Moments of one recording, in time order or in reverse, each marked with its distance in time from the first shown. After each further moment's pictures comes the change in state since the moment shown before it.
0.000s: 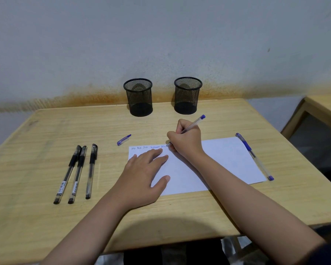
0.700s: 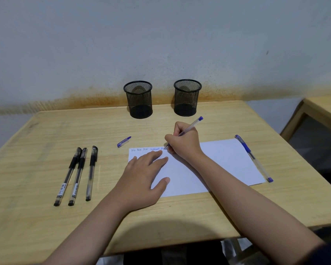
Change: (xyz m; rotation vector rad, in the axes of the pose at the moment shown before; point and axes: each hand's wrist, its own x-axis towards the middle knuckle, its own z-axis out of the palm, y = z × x) left_hand 0.000 0.002 -0.001 0.002 -0.004 -0.001; right_hand -0.002 -0.005 -0.002 0.032 -0.084 0.009
